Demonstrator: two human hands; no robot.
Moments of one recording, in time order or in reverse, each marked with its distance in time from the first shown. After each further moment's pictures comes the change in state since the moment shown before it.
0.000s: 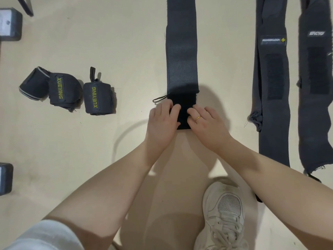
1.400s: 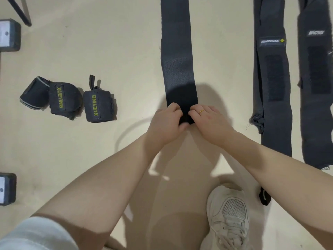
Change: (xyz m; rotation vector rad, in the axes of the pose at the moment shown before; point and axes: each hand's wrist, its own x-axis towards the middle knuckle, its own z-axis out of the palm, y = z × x) left_hand 0.028 -0.002 -0.013 -0.207 -0.273 0.080; right_hand 0.018 0.016 -0.006 0.250 -0.129 0.103
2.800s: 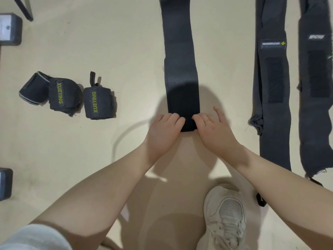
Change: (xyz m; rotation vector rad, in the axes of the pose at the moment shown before) left_hand -0.027 -0.002 0.017 0.291 0.186 0.184; right_hand -0.025 -0.009 0.013 -0.151 0.132 0.102
